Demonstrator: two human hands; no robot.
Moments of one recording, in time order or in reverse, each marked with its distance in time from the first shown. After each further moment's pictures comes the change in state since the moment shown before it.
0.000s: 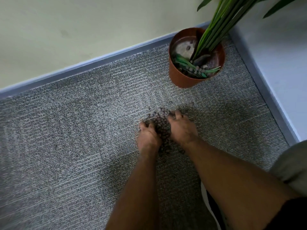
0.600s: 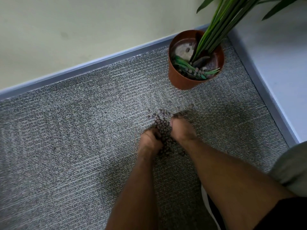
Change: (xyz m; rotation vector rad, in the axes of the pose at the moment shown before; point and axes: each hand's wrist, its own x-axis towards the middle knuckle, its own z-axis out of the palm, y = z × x) left_hand 0.000 -0.005 0.000 -0.229 -0.104 0.013; right_hand 0.014 0.002 0.011 0.240 0.071 0.108
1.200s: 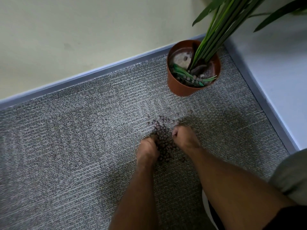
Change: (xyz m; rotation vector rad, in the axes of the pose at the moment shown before) left_hand 0.002 -0.012 0.002 0.121 0.015 0.032; right_hand -0.004 0.016 0.005 0.194 0.049 0.081
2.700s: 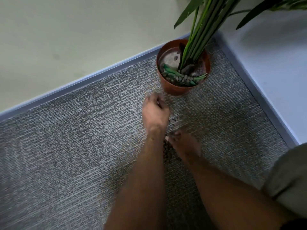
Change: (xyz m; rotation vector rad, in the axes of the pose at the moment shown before) left_hand 0.016 0.133 -0.064 -0.395 0.407 0.145; right_hand -0.036 0.011 -0.001 0.200 0.026 0.221
